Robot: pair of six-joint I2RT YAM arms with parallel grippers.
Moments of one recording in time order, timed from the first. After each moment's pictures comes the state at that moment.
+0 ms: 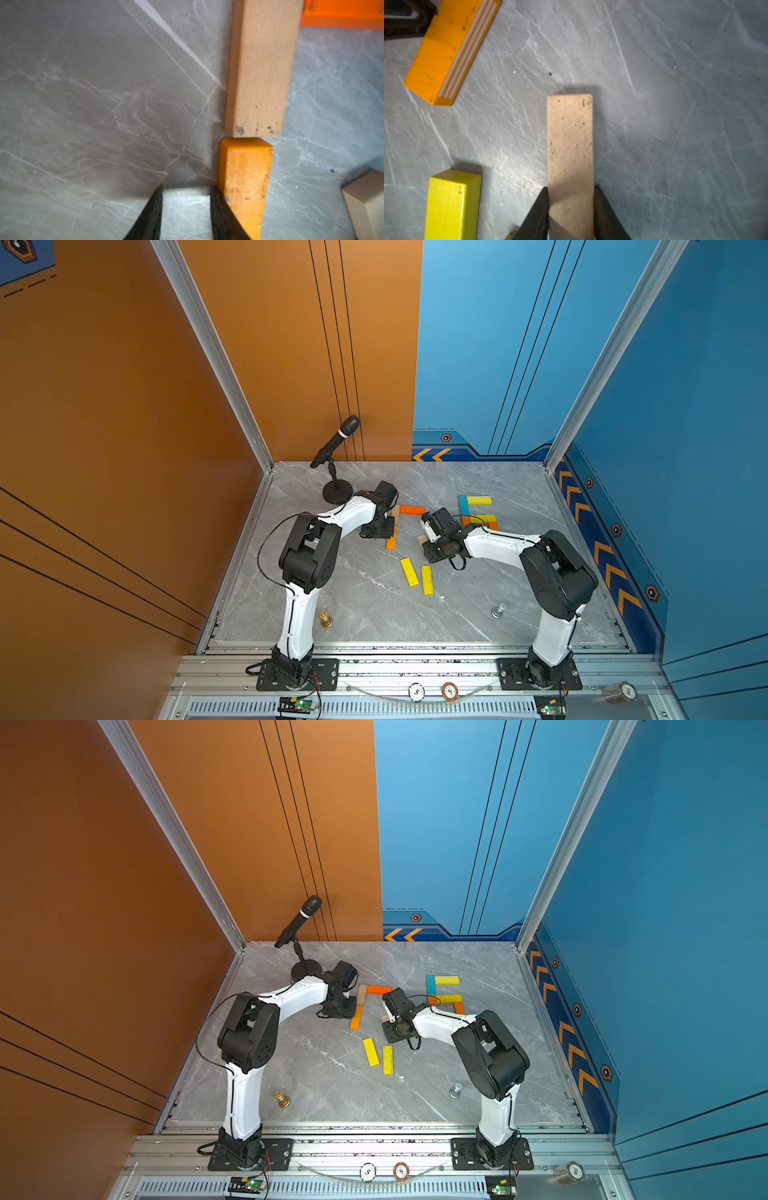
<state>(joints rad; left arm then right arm) -0.47 2.11 1.56 -0.76 -0.03 -0.41 0.62 1.86 1.11 -0.35 -0.02 0.21</state>
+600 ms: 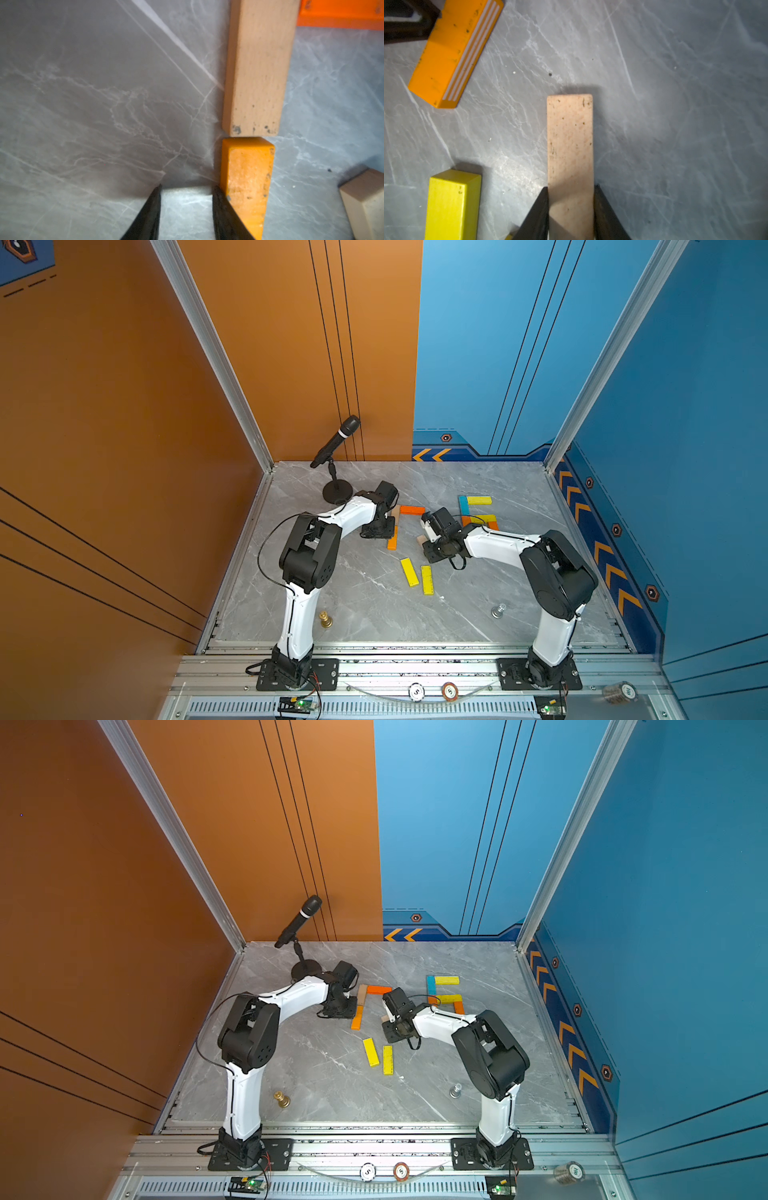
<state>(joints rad) -0.47 2.11 1.56 -0.76 -0.03 -0.42 0.62 1.86 1.12 -0.35 -0.02 0.20</state>
